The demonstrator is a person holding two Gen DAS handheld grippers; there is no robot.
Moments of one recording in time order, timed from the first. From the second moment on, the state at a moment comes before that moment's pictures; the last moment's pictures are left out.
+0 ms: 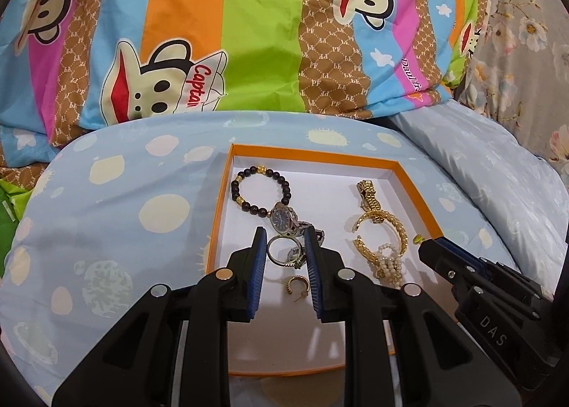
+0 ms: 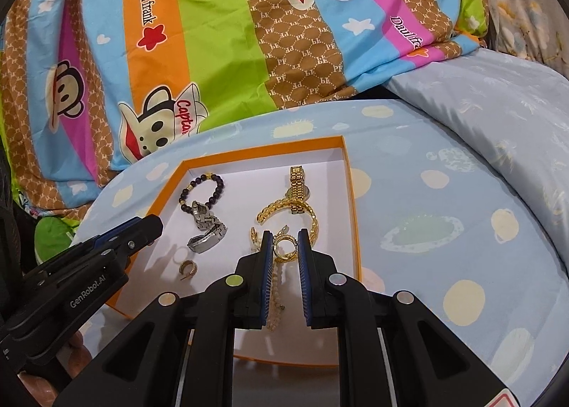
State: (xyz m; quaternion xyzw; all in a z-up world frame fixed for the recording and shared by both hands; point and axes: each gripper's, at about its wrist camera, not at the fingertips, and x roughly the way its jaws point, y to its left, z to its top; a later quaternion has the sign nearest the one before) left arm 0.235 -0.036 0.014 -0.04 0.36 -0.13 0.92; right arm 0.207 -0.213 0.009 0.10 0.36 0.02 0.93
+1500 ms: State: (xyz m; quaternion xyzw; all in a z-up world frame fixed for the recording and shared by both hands) left arm 0.133 -0.007 0.007 -0.05 0.37 -0.10 0.92; right arm 0.096 -0.202 0.004 0.11 0.36 0.03 0.93
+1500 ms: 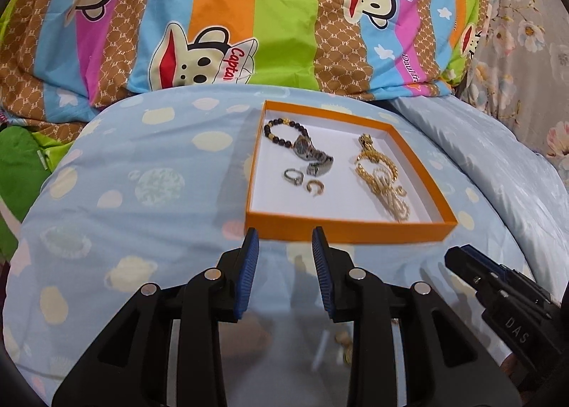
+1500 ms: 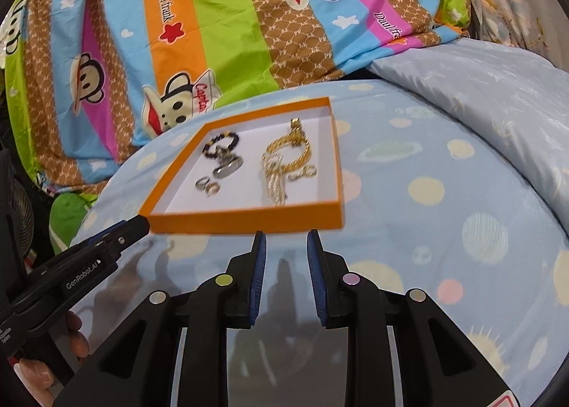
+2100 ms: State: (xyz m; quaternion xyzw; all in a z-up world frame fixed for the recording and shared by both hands) left arm 0.096 -0.003 -0.007 -0.05 0.40 -0.10 0.91; right arm 0.073 -0.178 -0.003 0.09 0.38 0.03 0.92
